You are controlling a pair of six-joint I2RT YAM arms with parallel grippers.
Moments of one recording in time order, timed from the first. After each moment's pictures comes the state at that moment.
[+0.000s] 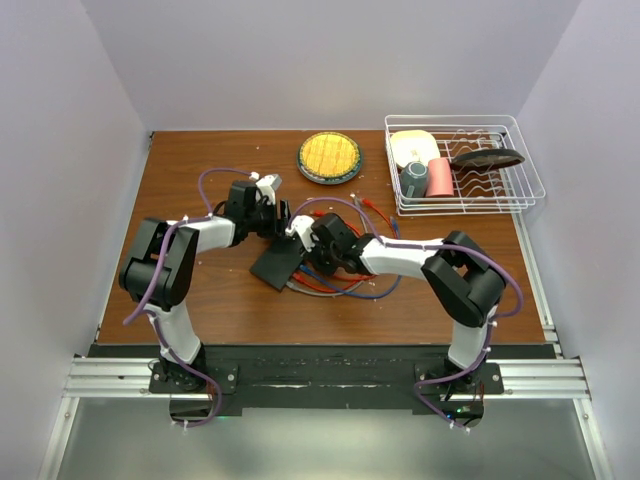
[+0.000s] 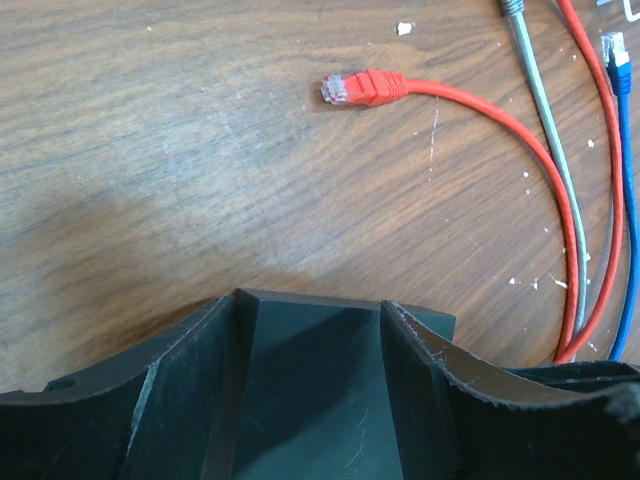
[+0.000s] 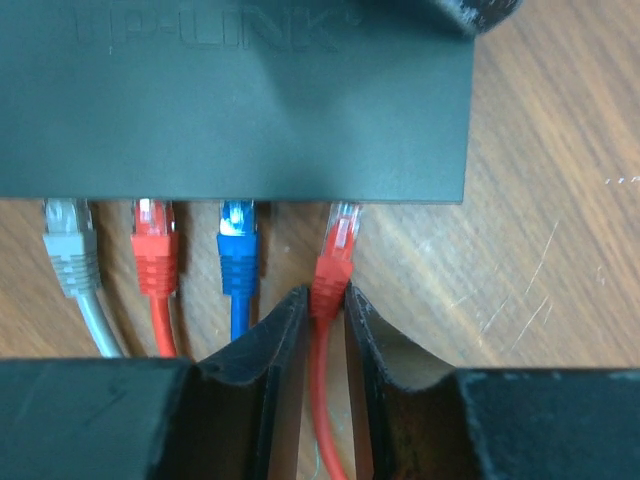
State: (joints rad) left arm -0.29 1.83 0.95 0.15 0.44 -0.31; right arm 0.84 1.85 1.06 -0.07 -0.04 -0.14
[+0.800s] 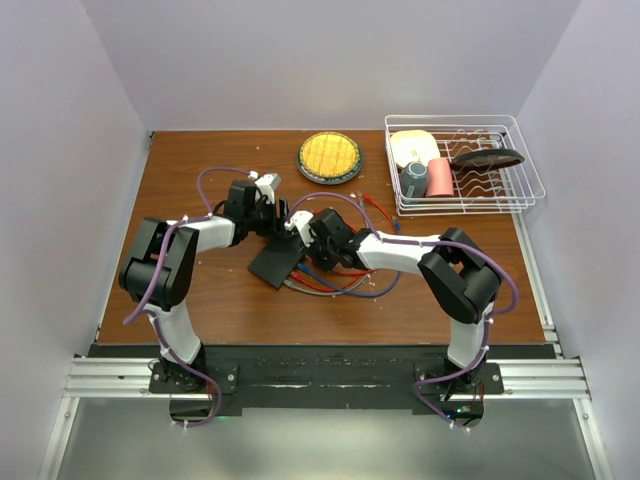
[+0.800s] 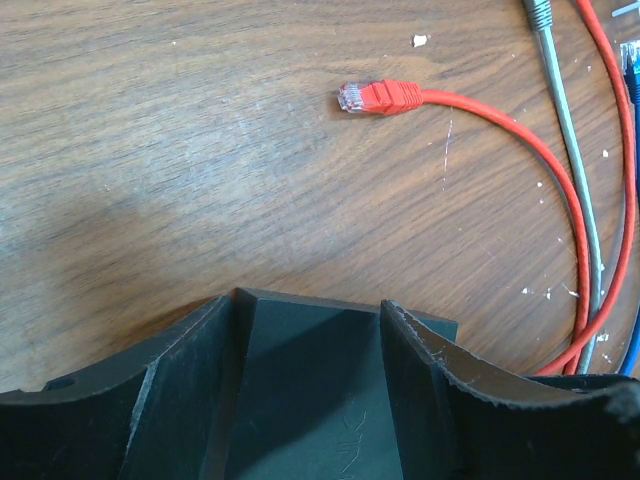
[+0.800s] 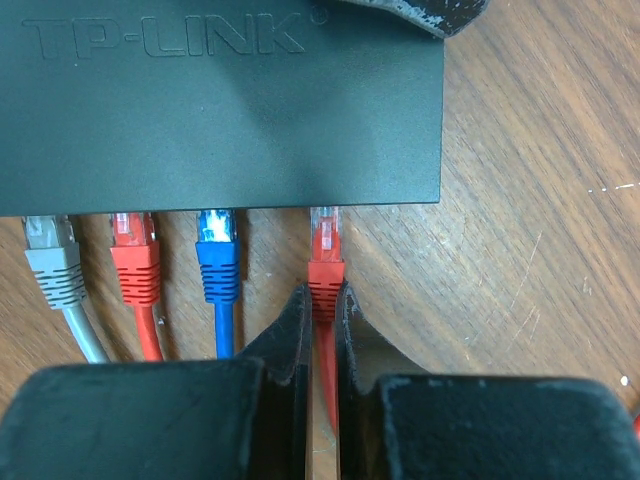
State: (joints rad) left arm -0.29 1.83 0.95 0.15 0.41 -0.30; right arm 0.82 1.89 1.14 -0.13 -0.02 -0.10
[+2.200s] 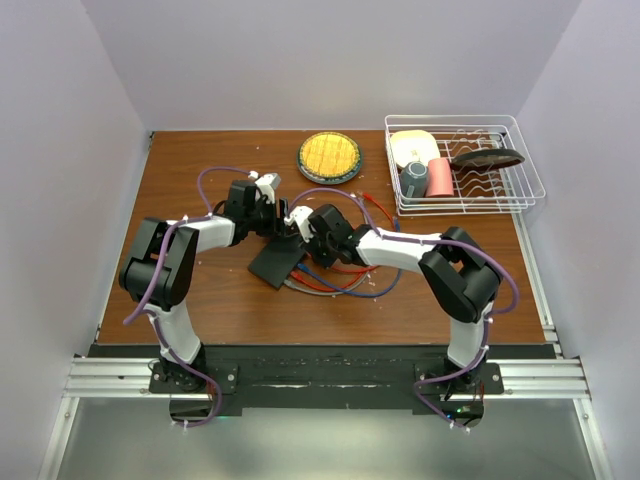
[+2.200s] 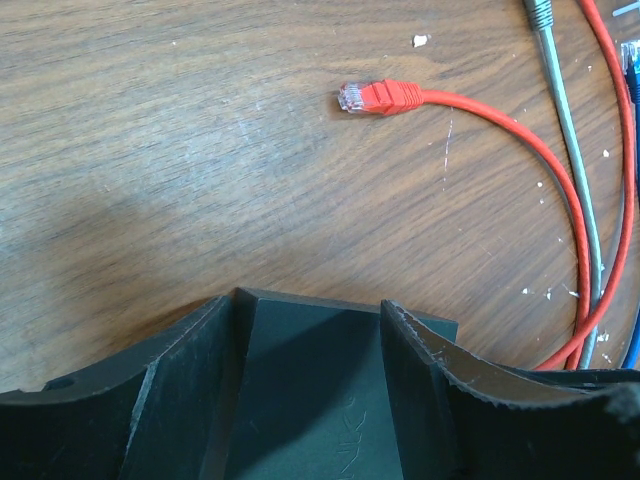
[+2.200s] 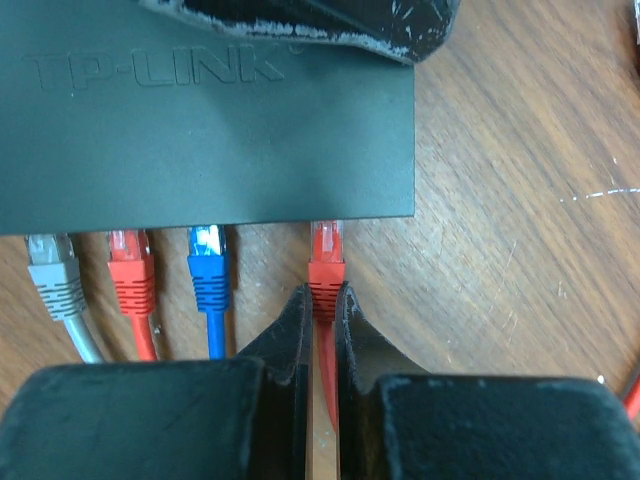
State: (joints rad) left arm -0.29 1.84 0.95 0.15 0.41 -0.30; right arm 0.81 1.89 1.17 -0.16 -0.02 -0.10
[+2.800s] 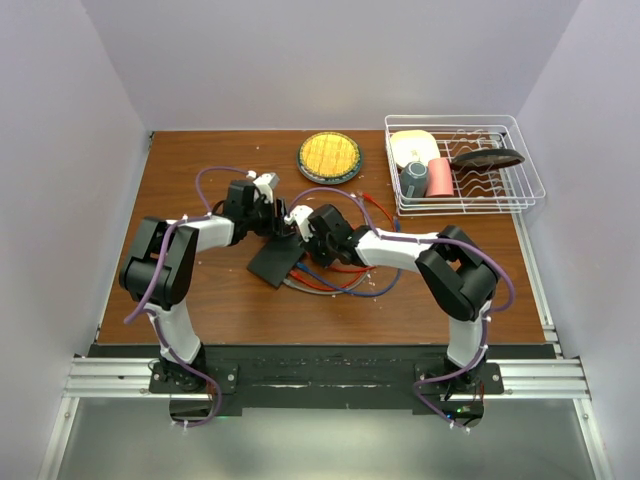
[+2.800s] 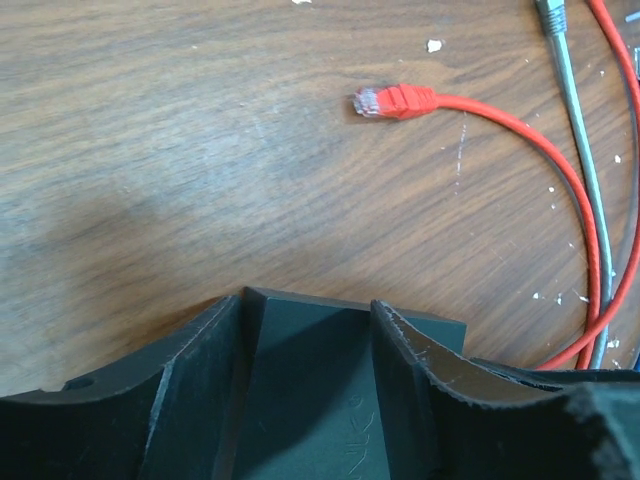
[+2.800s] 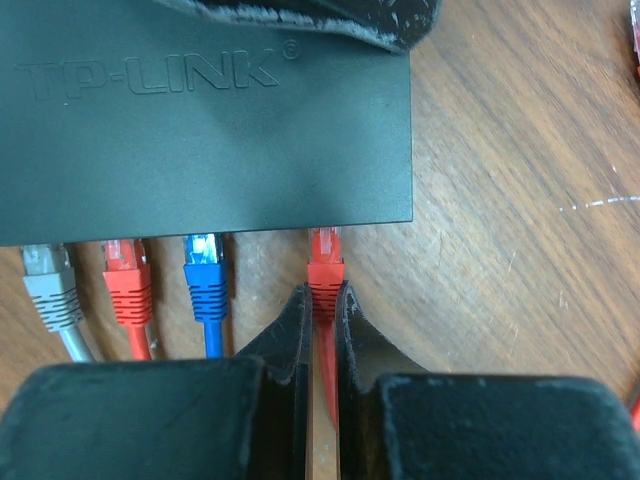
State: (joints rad) left arm -0.28 1.84 0.95 0.15 0.41 -0.30; right arm 0.81 1.91 1.17 -0.11 -0.02 -0.09
